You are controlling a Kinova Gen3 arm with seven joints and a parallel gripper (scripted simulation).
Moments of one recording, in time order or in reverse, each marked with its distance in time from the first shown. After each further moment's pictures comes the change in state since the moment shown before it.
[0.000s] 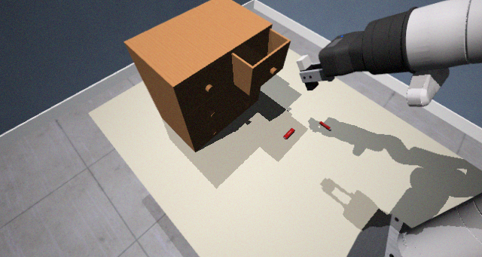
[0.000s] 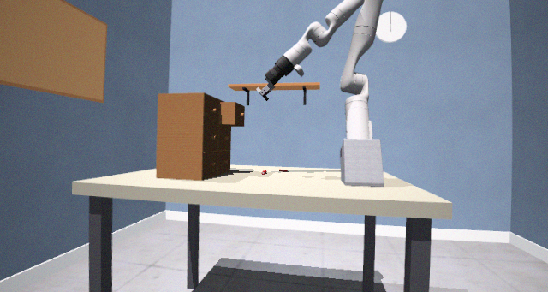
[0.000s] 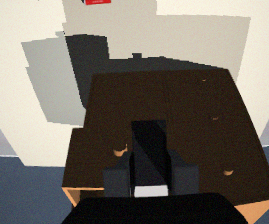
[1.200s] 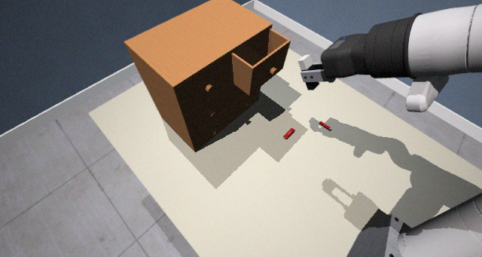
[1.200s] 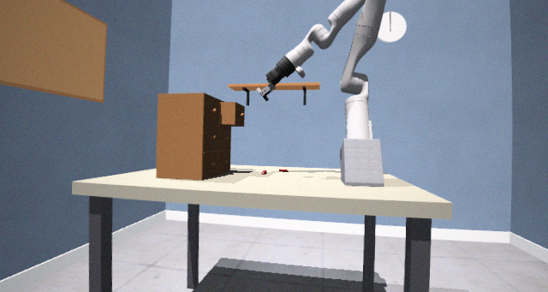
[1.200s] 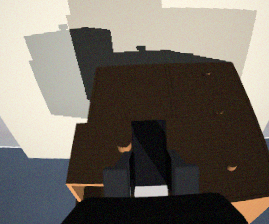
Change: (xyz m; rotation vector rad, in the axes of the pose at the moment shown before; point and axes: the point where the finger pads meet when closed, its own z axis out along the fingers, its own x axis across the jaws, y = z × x) arm -0.003 -0.001 0.000 -0.042 -0.016 -0.004
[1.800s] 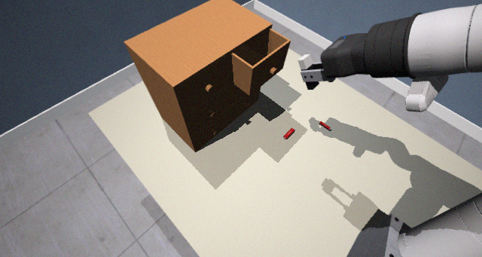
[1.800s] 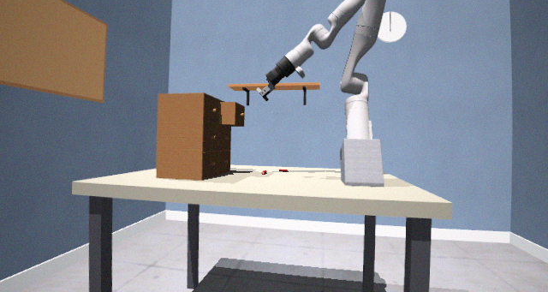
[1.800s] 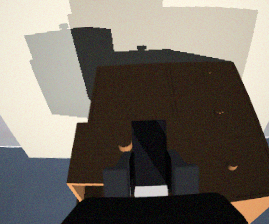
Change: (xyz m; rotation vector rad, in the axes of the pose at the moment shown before) arm -0.001 0.000 0.001 -0.002 -0.002 0.001
